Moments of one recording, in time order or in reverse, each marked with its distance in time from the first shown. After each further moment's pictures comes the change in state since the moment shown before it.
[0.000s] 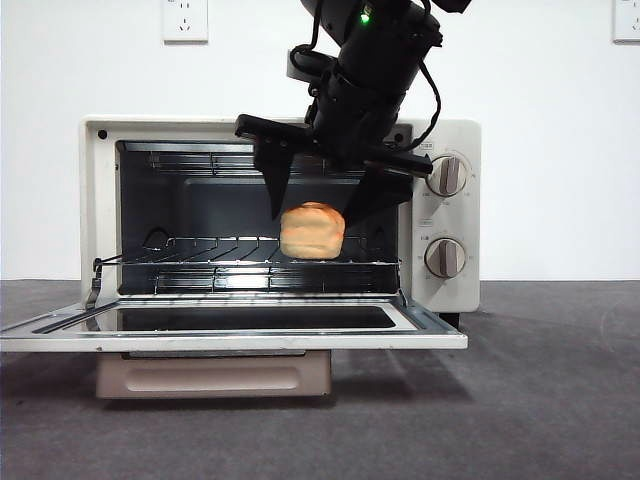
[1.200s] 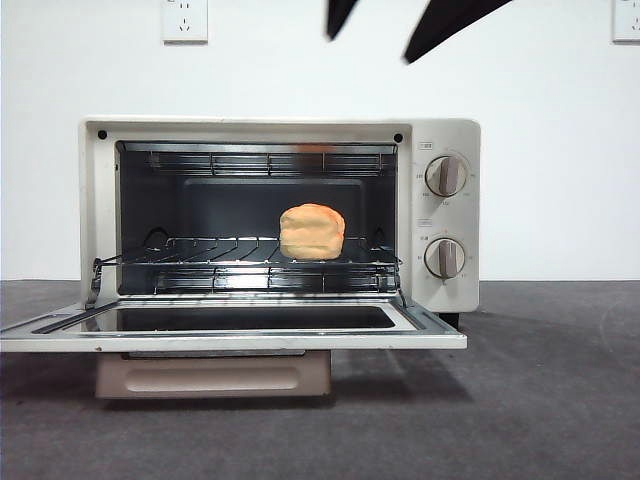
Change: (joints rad) left arm 0.000 0.066 0.000 0.110 -0.089 -0.036; right arm 0.079 -0.491 0.002 -0.504 -0.056 -0.280
